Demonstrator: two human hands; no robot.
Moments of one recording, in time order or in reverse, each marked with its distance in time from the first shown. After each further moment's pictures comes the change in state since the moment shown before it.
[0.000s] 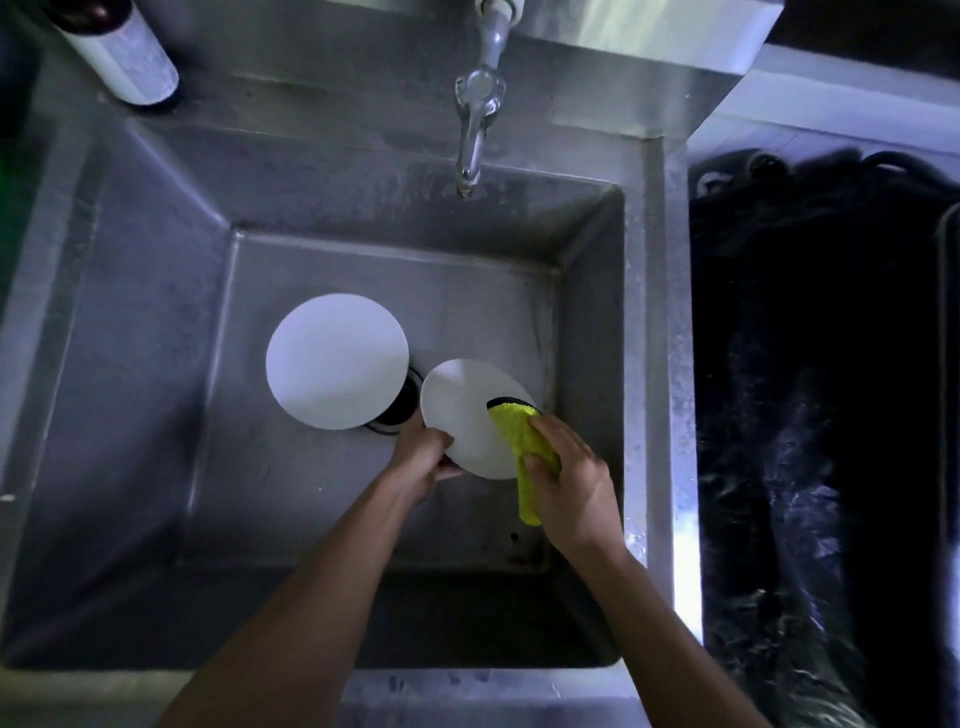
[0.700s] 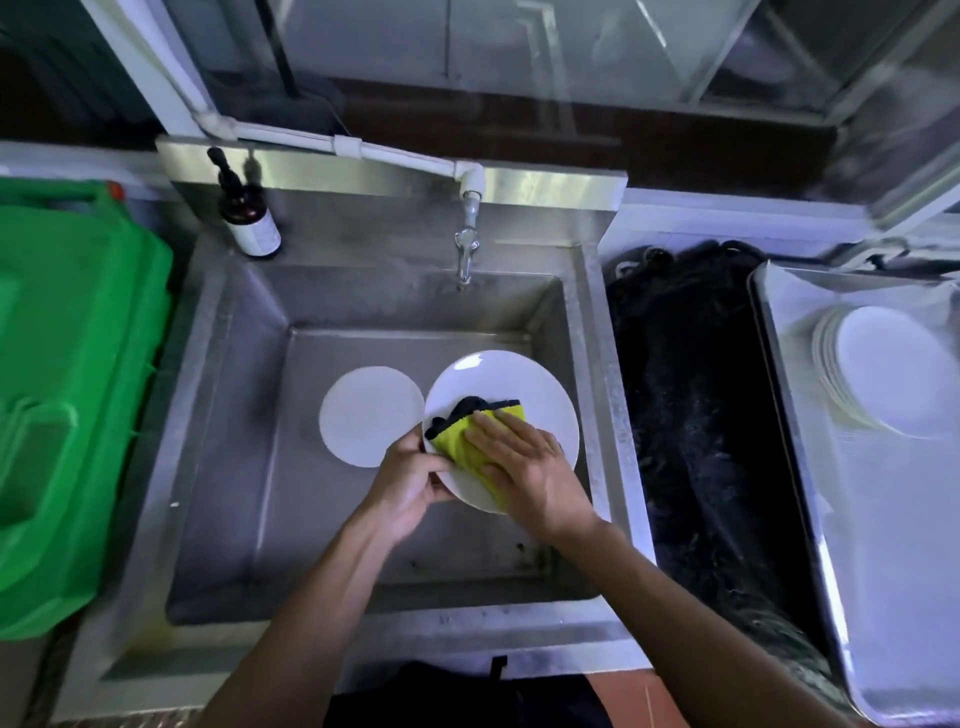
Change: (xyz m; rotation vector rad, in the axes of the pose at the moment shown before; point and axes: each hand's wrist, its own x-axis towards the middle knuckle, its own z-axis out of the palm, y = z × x) left_hand -0.195 0.064 -0.038 -0.020 -0.361 0.257; right_hand -0.046 -0.111 -0.054 -0.344 -0.075 -0.532
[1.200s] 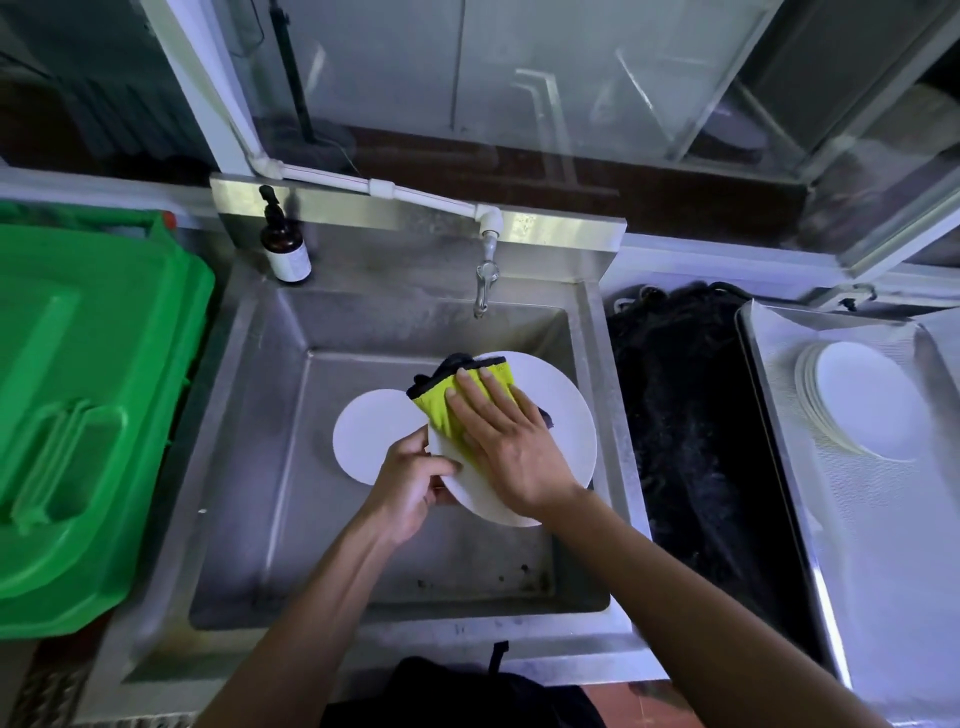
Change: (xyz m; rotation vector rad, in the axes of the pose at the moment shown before) left_hand -0.044 0.037 -0.006 0.075 -0.006 0.137; right_hand 0.052 -0.043 -0.023 -0.188 -0.002 -0.091
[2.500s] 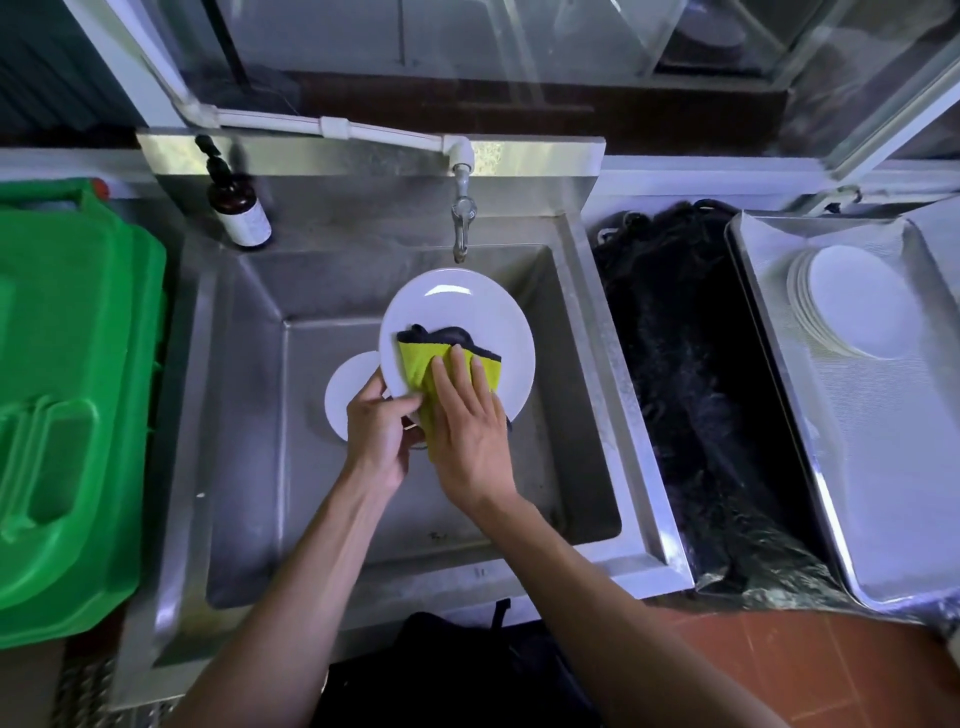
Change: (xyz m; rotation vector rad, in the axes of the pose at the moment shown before) left_hand 0.007 0.002 -0.021 -0.105 0.160 0.097; right_hand -0.004 -0.084 0.052 0.339 0.121 0.521
